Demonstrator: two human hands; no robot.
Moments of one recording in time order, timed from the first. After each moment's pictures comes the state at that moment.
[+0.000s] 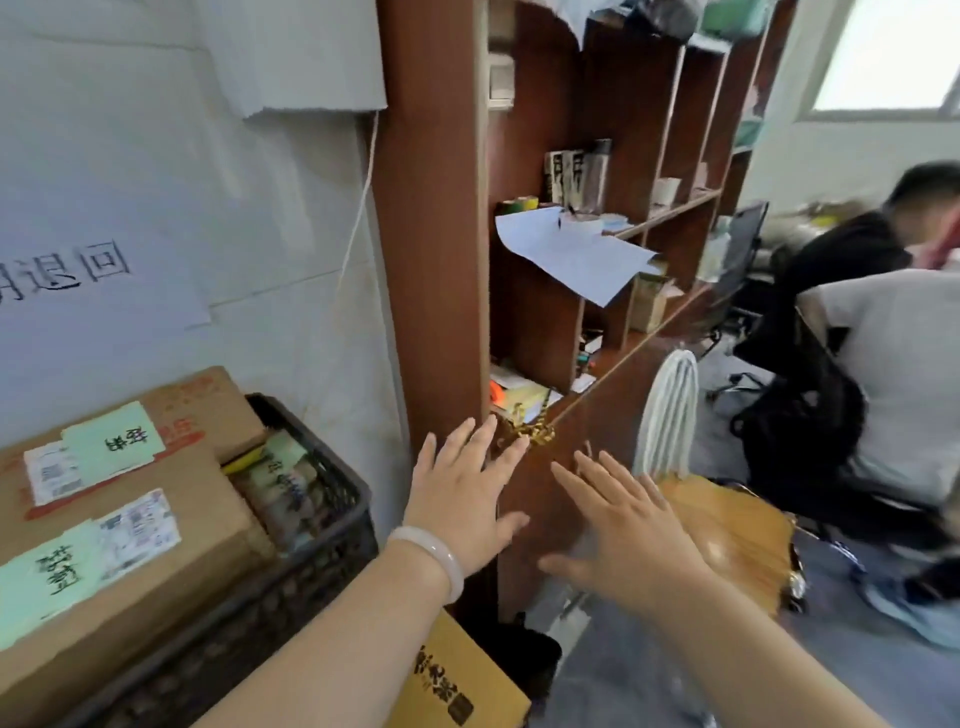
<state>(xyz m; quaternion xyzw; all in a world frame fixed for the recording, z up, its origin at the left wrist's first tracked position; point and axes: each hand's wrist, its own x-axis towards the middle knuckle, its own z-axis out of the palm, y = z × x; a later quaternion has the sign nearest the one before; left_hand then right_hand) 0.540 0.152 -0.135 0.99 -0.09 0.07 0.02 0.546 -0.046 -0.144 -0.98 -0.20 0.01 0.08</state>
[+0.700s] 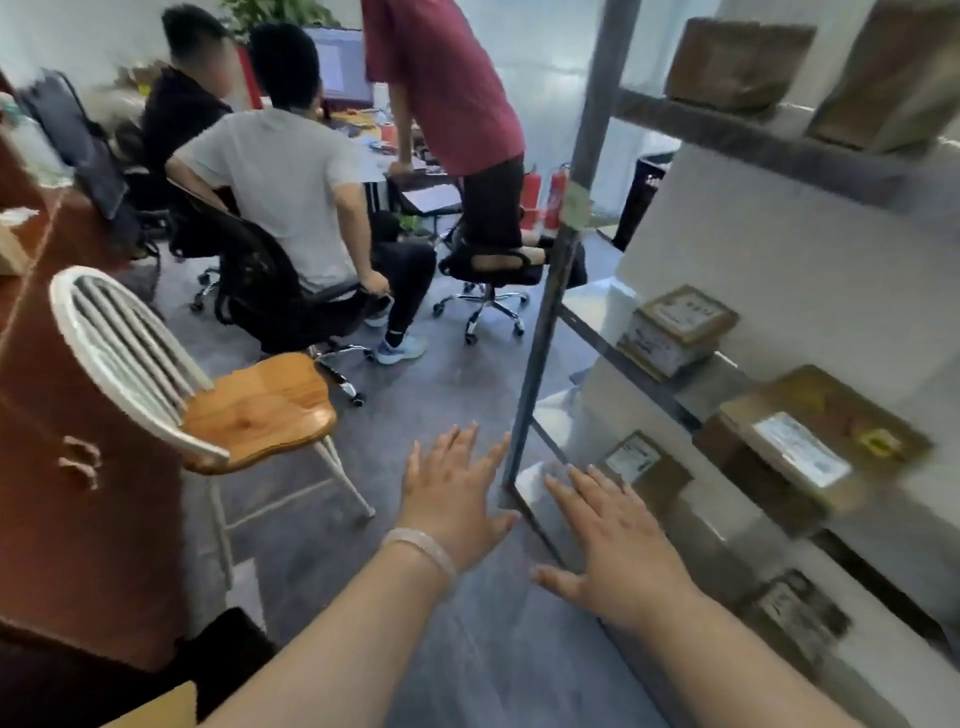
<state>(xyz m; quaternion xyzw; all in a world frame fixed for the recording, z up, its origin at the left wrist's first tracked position) 0.346 -0.115 -0.231 0.79 -0.60 -0.10 0.05 0.159 -0.171 -0.232 -0.90 0.42 0.05 0.09</state>
